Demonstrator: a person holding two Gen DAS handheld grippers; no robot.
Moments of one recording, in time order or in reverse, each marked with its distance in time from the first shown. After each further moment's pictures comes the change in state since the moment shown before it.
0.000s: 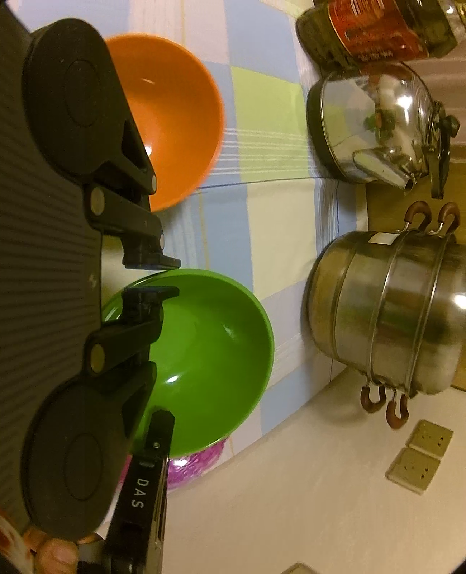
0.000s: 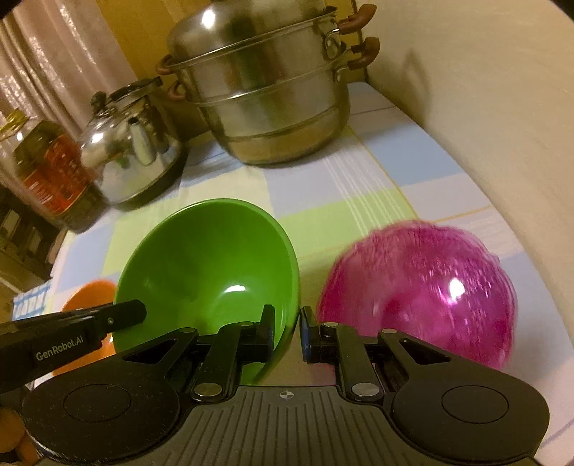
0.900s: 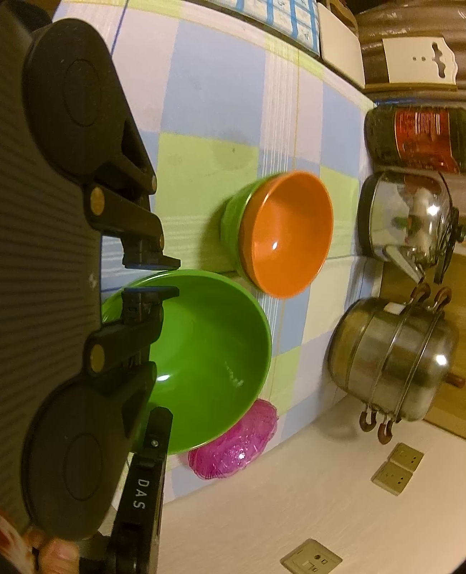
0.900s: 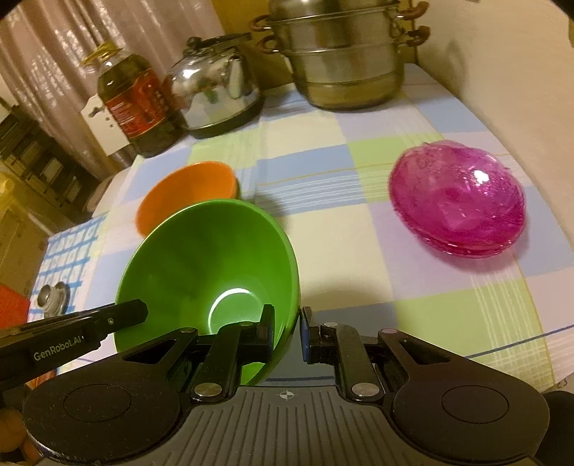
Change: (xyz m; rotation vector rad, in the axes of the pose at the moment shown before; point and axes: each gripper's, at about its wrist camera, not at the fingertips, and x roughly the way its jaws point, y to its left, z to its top) left arm -0.130 0.049 -0.131 -0.160 -0.034 0.067; right arm -0.080 0.067 -0.126 -0.116 0.054 0.097
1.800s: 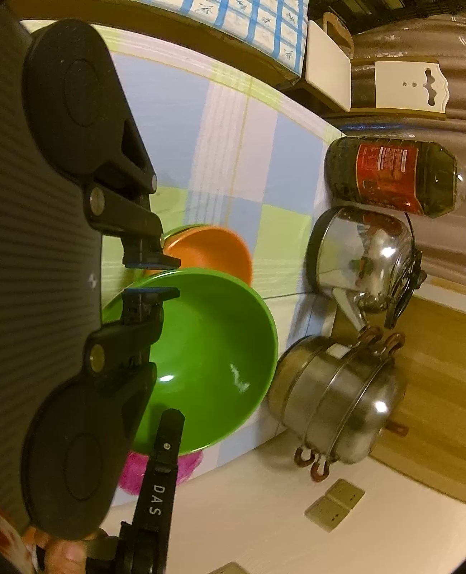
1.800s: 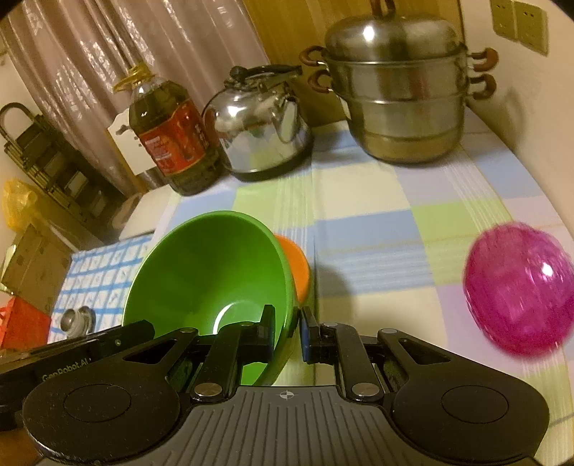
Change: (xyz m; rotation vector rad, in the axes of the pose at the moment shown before) left arm 0.002 0.053 0.090 -0.076 -0.067 0.035; right arm 0.030 0.061 0.091 -0.038 -0.061 0.076
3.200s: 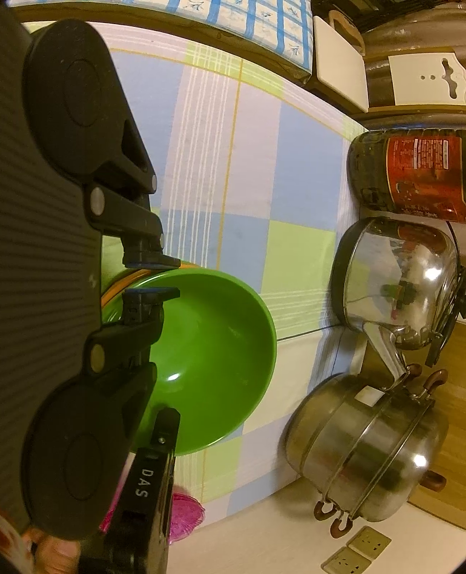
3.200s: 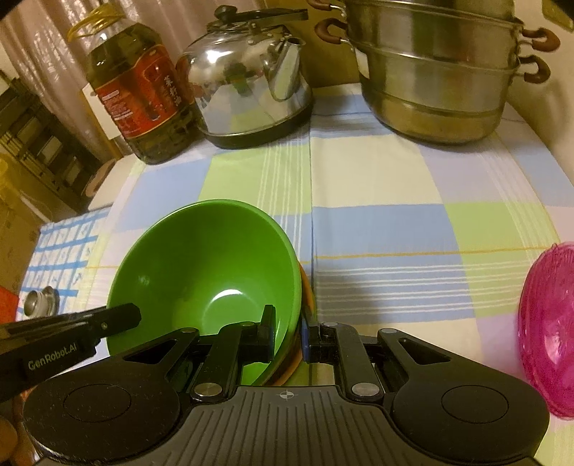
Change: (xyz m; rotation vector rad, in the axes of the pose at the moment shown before) left arm 0.101 0.033 0.029 0.027 0.102 0.054; right arm 0.123 -0.001 0.023 -0.060 0.105 -0.076
